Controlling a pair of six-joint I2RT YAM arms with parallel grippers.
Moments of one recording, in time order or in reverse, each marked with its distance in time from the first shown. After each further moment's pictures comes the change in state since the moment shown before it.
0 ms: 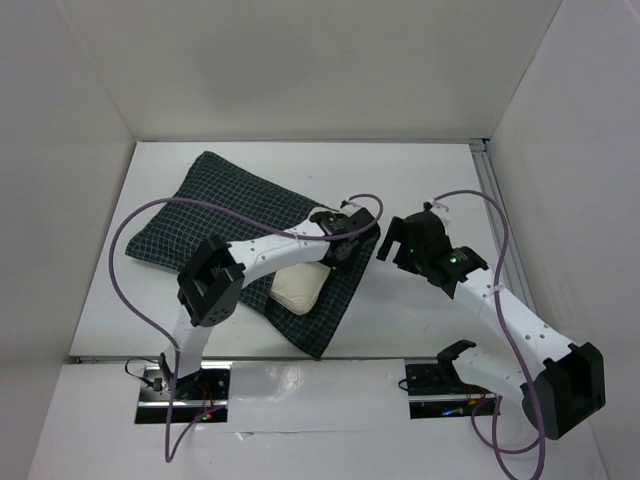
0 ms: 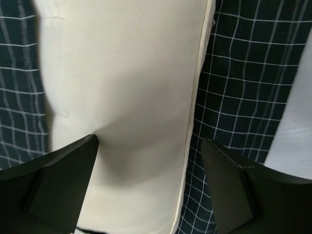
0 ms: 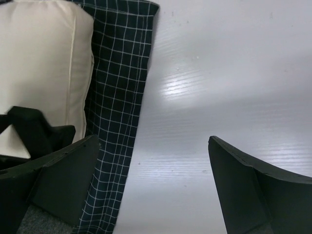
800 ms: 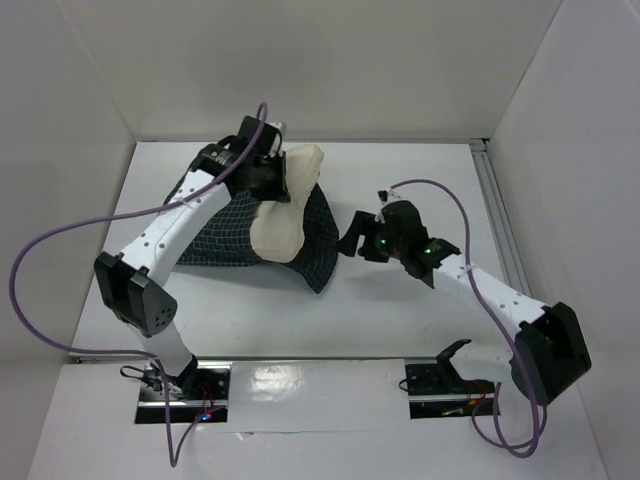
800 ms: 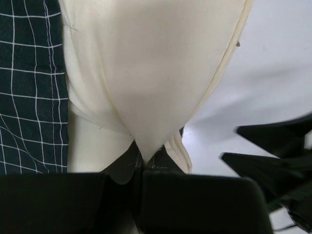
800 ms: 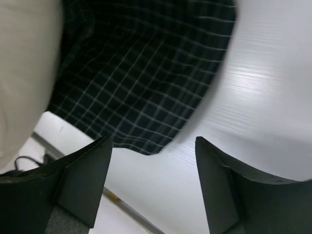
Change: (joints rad) left arm 0.432 -0.296 0.133 -0.066 0.515 0.022; right arm 0.052 0.156 -0.003 0.362 -0.390 -0.056
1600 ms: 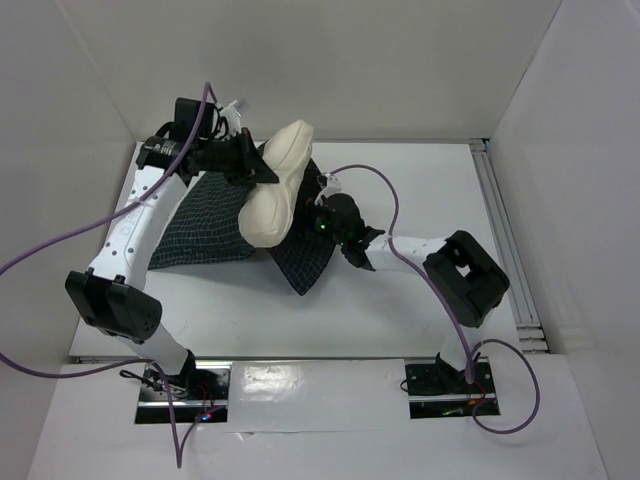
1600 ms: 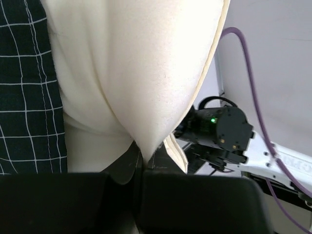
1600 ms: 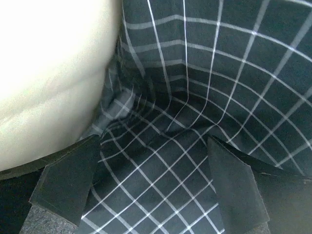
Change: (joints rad) left arm 0.276 -0.109 -0.019 0.070 0.577 -0.034; right arm 0.205 0.580 0.221 0.682 0.036 0.043
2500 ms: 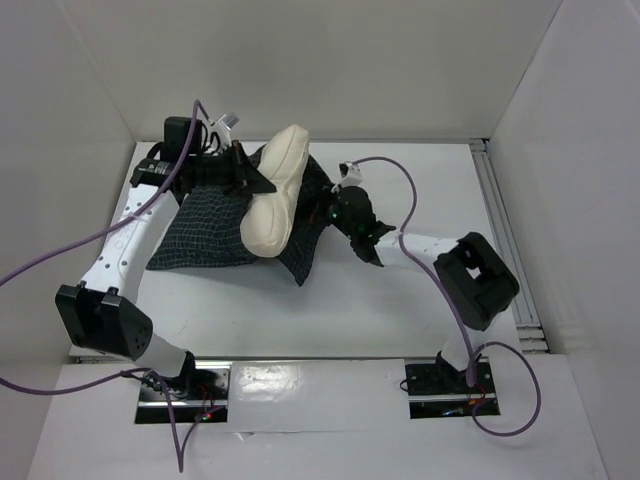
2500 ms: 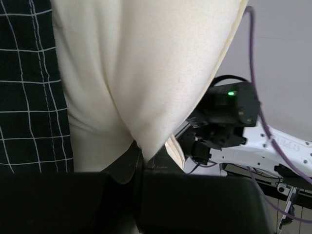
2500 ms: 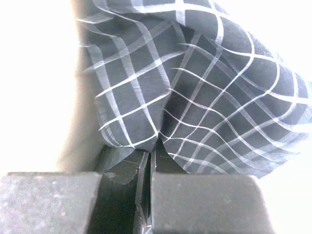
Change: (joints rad) left arm 0.071 -0.113 -0.240 0.184 0.158 -0.076; right arm -0.053 -0.018 -0.002 0.060 0.186 0.007
